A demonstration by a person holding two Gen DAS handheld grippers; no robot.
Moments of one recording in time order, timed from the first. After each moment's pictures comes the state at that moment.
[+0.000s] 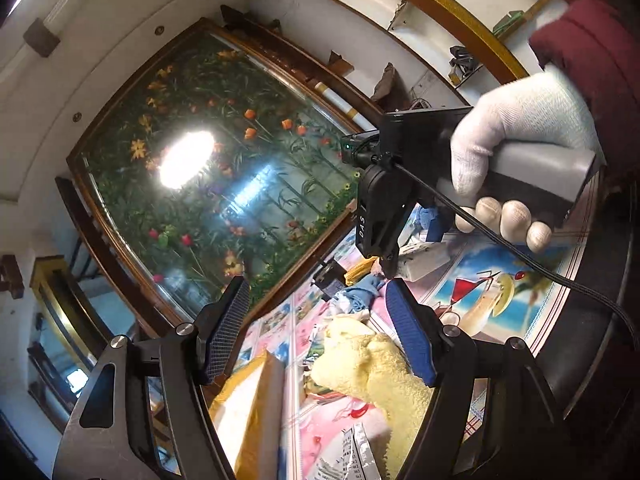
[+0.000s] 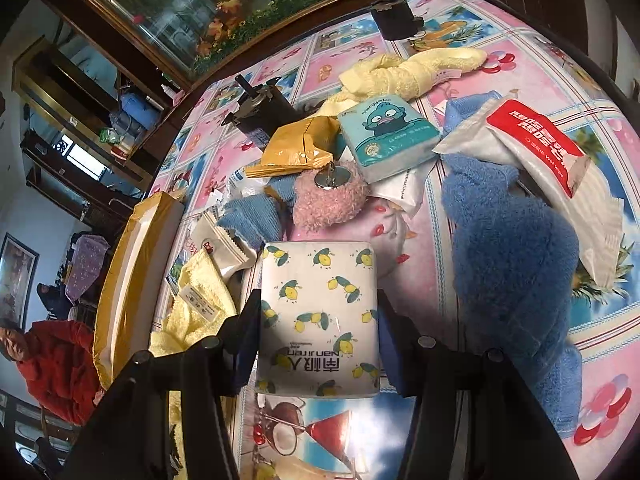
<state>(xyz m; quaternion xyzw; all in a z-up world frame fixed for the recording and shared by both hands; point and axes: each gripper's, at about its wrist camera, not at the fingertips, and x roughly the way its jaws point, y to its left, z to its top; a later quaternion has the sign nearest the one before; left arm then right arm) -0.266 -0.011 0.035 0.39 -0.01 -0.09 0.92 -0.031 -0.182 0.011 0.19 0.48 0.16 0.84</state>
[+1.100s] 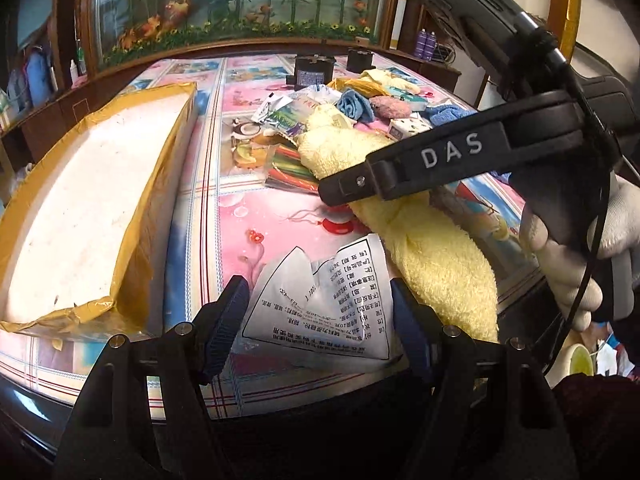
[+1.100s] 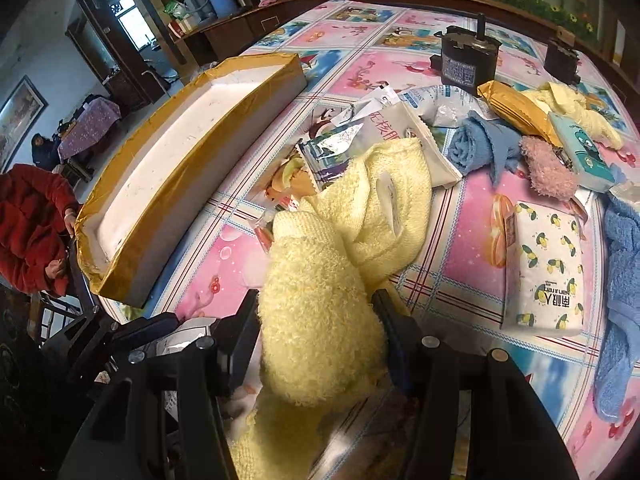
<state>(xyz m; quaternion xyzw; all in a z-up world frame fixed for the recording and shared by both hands) -0.185 0.089 0.011 0.03 0.40 -0.19 0.89 -0.071 -0.042 0.007 -0.02 0.51 0.25 0.82</state>
